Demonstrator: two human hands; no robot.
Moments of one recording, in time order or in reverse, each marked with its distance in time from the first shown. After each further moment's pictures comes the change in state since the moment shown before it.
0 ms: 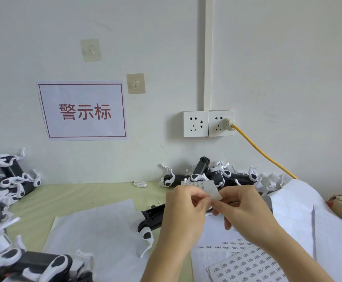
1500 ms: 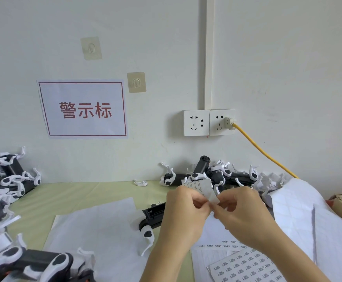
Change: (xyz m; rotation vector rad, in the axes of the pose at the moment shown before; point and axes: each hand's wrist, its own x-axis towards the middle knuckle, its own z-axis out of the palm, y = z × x) left_hand -0.002 -0.003 -0.001 0.014 -0.052 -0.041; right_hand -0.003 0.003 0.005 -0.226 0.019 -0.110
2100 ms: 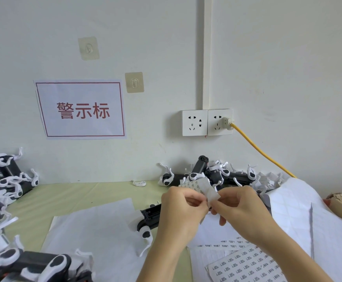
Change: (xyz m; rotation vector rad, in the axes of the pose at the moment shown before) left_hand 0.002 -0.001 0.000 -0.127 0.049 -0.034; right_hand 0.003 0.003 -0.003 0.234 -0.030 0.135
